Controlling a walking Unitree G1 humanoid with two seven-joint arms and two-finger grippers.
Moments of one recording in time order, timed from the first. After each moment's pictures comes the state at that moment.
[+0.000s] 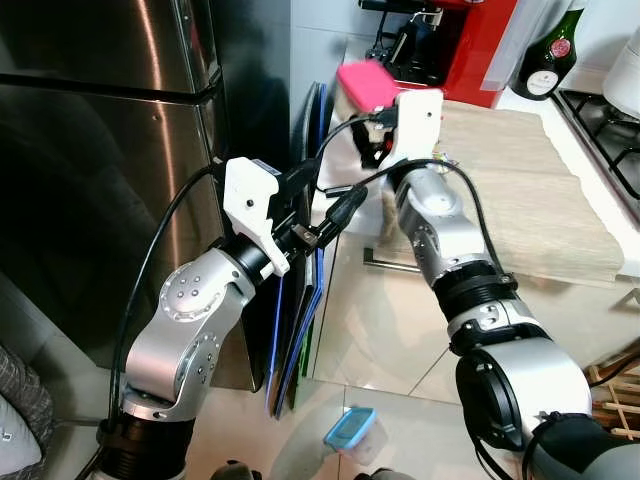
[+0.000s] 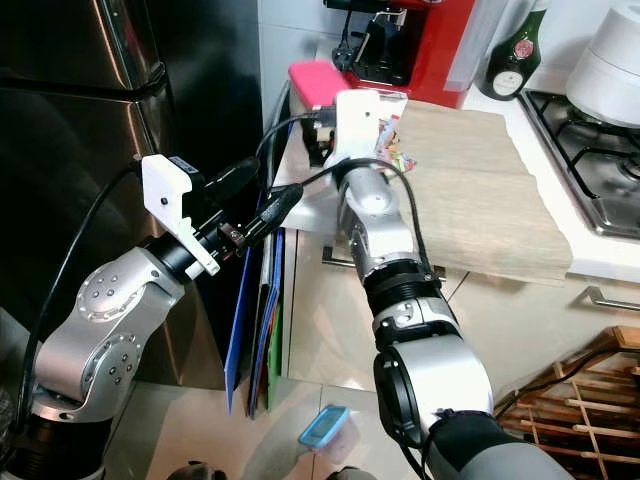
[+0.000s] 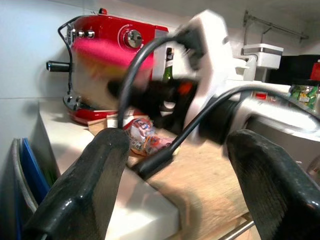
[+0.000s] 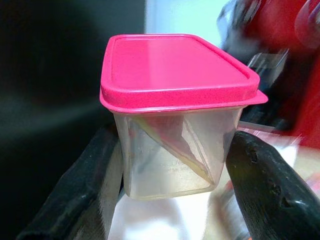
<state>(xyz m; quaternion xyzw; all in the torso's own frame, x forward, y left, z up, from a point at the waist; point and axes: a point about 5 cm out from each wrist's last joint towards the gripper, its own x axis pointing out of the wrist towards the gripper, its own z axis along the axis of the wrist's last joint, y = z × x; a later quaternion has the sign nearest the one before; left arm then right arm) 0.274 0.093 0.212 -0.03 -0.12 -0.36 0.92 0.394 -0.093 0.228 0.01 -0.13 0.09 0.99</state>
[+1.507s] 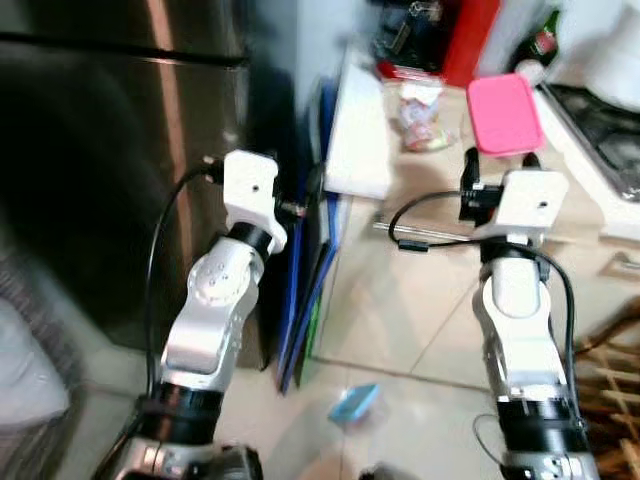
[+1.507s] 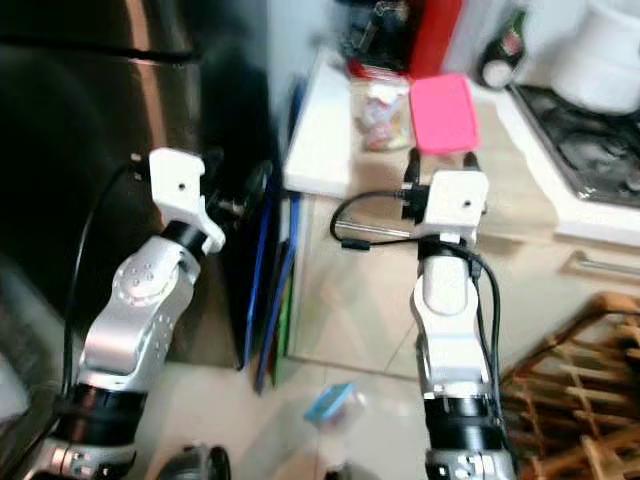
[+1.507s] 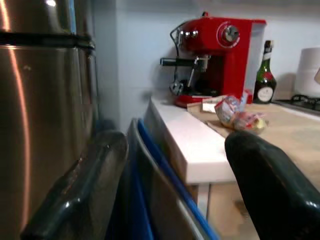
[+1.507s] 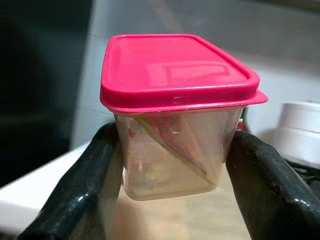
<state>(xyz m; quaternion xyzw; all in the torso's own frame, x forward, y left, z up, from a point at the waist) 0.310 0.097 0.191 0.00 -0.12 -0.18 0.98 0.310 -0.165 0.184 -0.07 -0.19 -0.08 0.98</state>
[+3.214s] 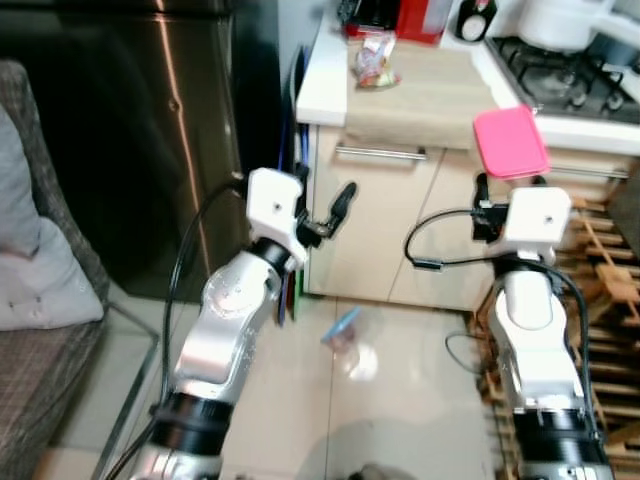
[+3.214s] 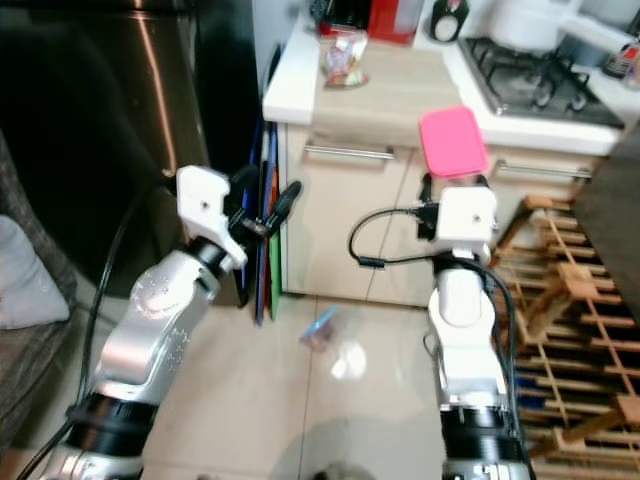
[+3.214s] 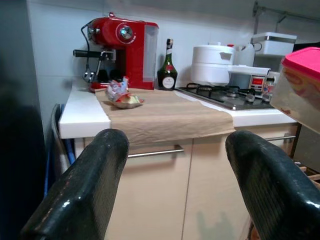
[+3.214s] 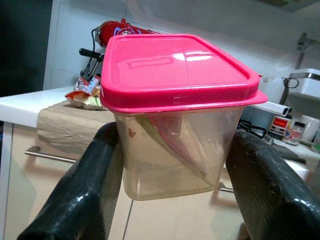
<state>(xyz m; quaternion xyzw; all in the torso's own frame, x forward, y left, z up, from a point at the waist) 0.303 0.084 0.179 -0.03 -0.11 -0.25 0.96 0.305 -0.183 0.163 -0.10 -0.15 -0.08 0.98</state>
